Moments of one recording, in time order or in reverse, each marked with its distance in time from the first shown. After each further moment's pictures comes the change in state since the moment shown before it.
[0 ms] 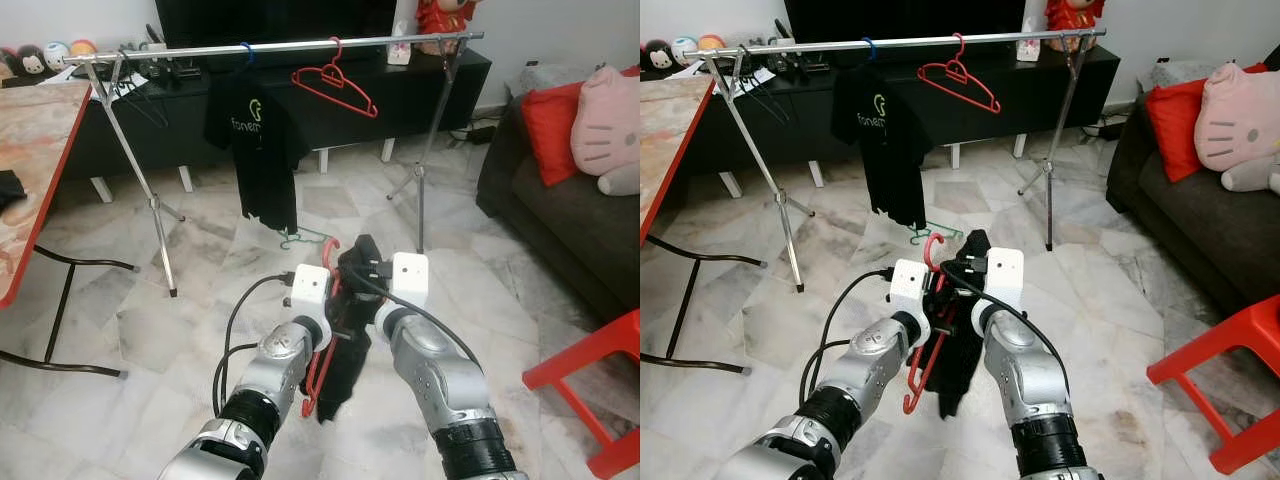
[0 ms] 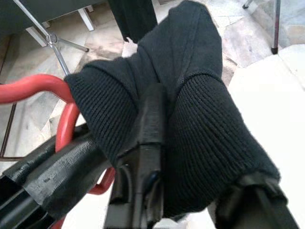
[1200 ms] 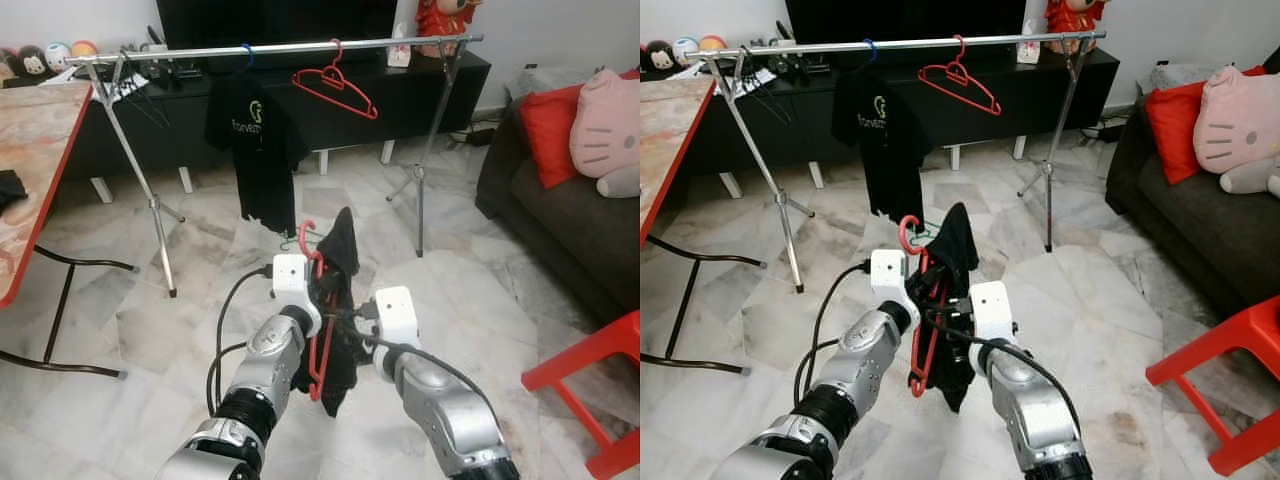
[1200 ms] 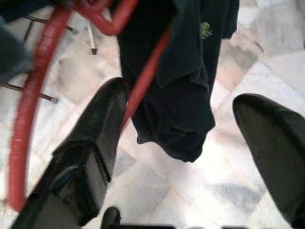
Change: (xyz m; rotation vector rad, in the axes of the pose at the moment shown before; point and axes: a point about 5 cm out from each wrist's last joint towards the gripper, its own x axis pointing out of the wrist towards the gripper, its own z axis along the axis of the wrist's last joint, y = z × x) left arm -0.003 0.012 0.015 -0.127 -0.159 0.023; right arm -0.023 0.000 -0.037 -0.208 0.103 0.158
